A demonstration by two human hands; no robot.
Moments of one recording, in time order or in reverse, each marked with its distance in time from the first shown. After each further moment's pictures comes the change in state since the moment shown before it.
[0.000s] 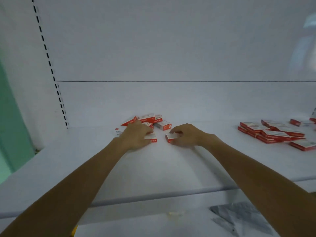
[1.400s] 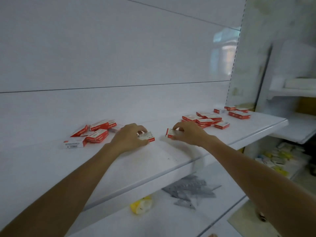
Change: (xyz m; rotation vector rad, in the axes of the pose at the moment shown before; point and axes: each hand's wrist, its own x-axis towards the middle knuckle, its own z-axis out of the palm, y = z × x) left_hand 0.009 0.094 -0.009 -0.428 0.064 0.183; right_hand -0.130 0.049 -0.042 -0.072 0.325 0.334
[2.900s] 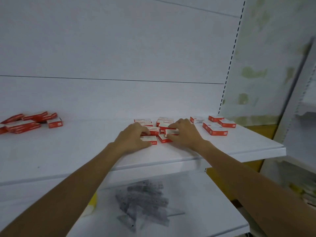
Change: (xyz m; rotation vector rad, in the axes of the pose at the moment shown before) left_hand 0.148 0.225 0.164 0.111 0.068 -0.210; right_hand 0.070 0.284 -0.061 -0.061 0.017 -0.256
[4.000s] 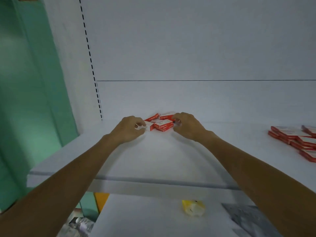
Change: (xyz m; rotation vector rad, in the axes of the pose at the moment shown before) left_hand -0.158 -0.366 -0.210 0.027 0.142 -0.302; right_hand 0.119 -0.407 0.119 0.297 -0.057 -0.356
